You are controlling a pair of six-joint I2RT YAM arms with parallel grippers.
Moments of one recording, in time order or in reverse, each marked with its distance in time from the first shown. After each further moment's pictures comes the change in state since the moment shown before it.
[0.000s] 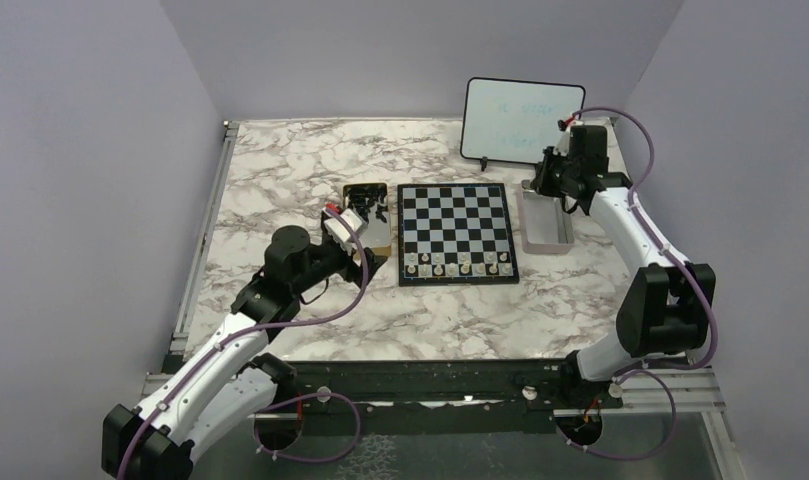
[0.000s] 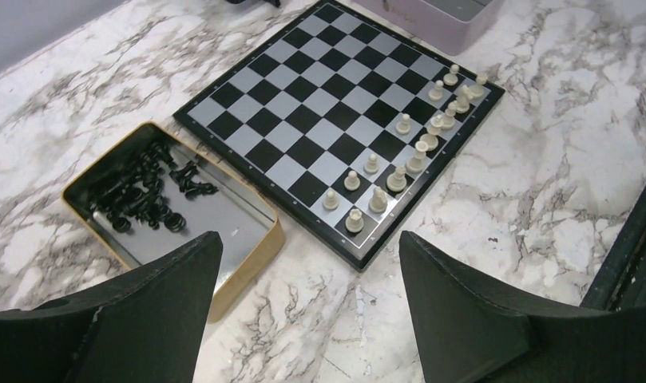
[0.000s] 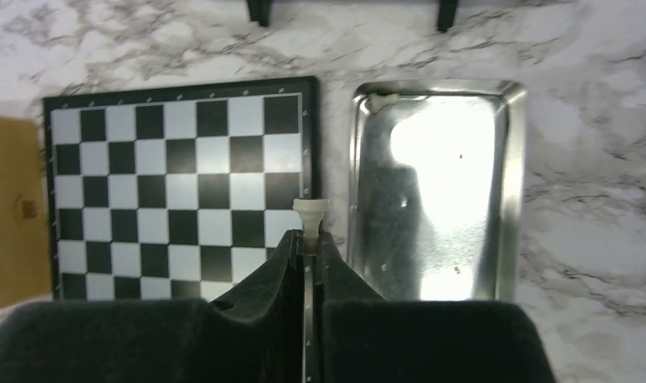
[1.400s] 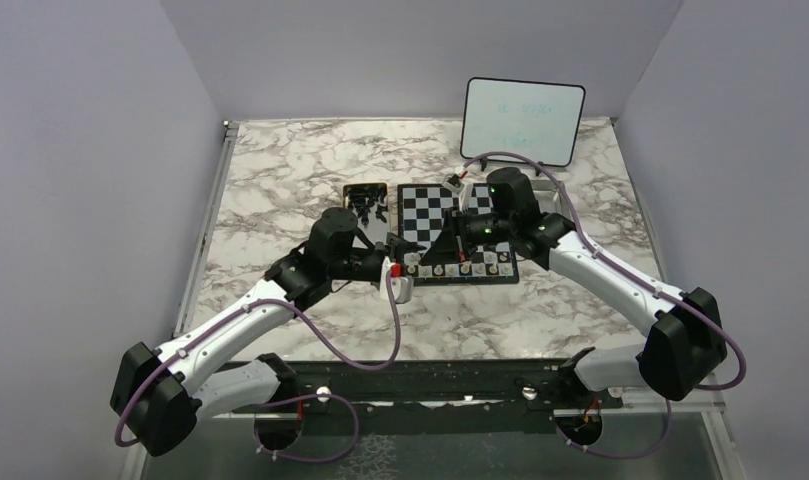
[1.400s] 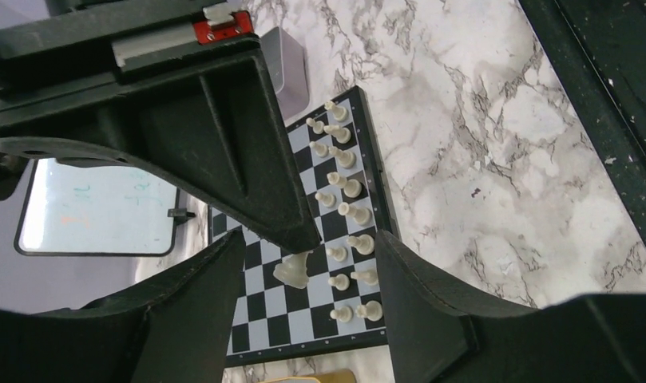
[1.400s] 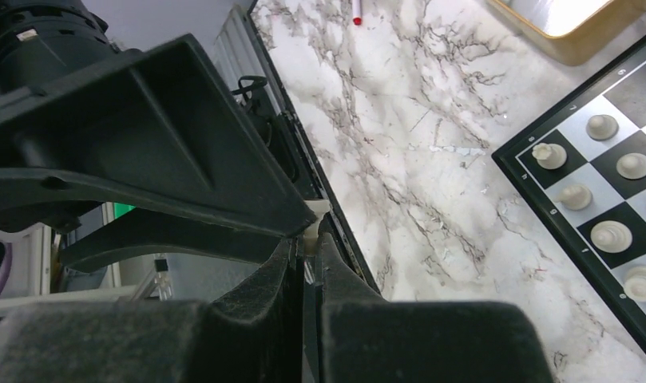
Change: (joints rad) left arm -0.182 0.283 0.195 -0.067 0.466 0.869; right arm 0.540 -0.201 -0.221 0.136 -0.726 0.263
